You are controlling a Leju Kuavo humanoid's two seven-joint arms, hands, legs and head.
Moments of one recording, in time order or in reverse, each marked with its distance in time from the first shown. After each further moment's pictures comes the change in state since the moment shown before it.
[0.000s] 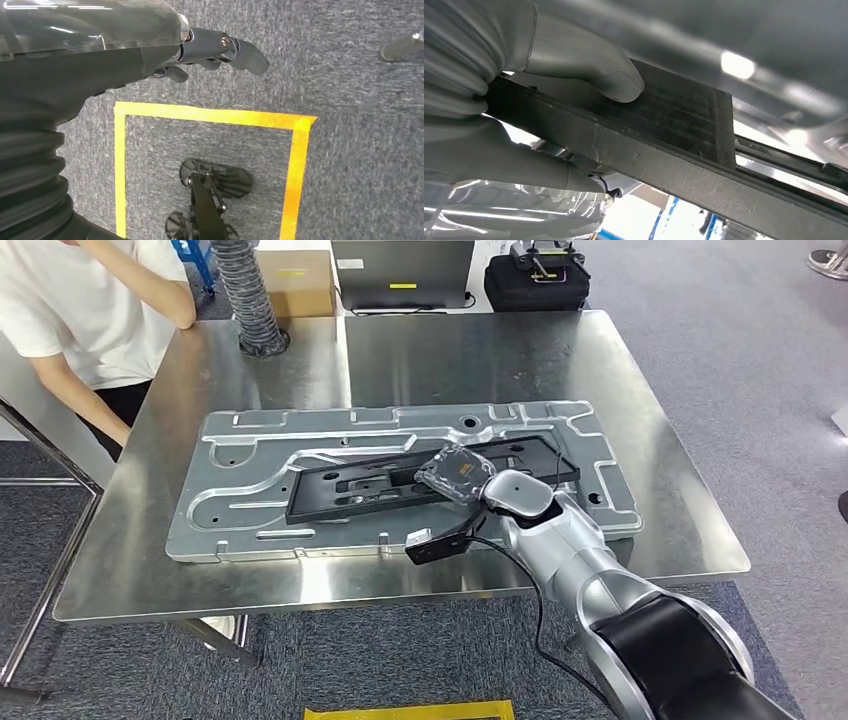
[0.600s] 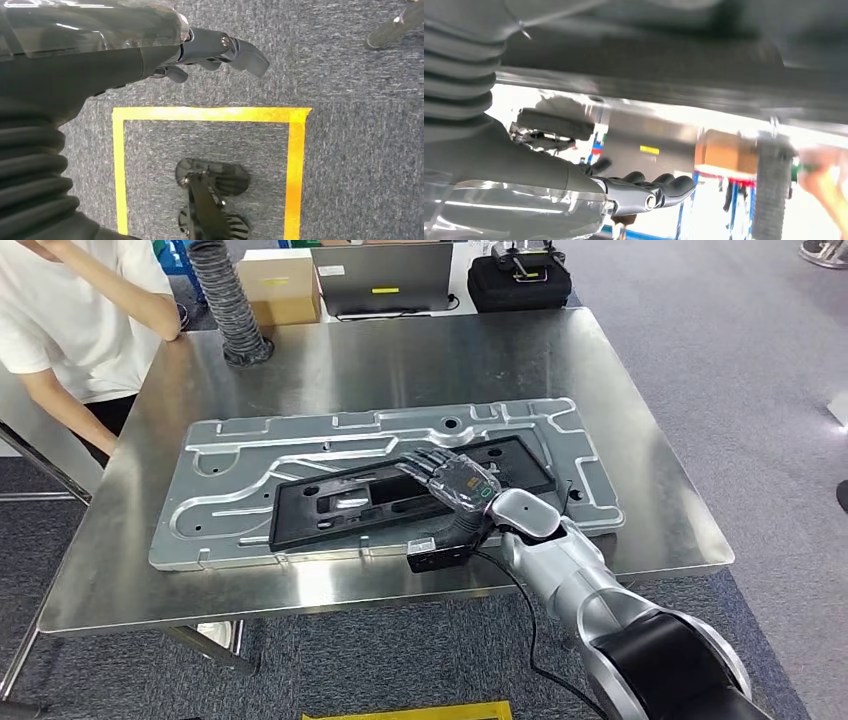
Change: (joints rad) left arm -0.002 0.002 -0.013 0.000 -0.028 0.014 0.000; right arm 0.065 -0.005 -0.031 0.003 -0.165 -0.131 -0.076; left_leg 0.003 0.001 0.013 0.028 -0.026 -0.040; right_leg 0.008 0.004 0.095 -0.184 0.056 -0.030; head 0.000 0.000
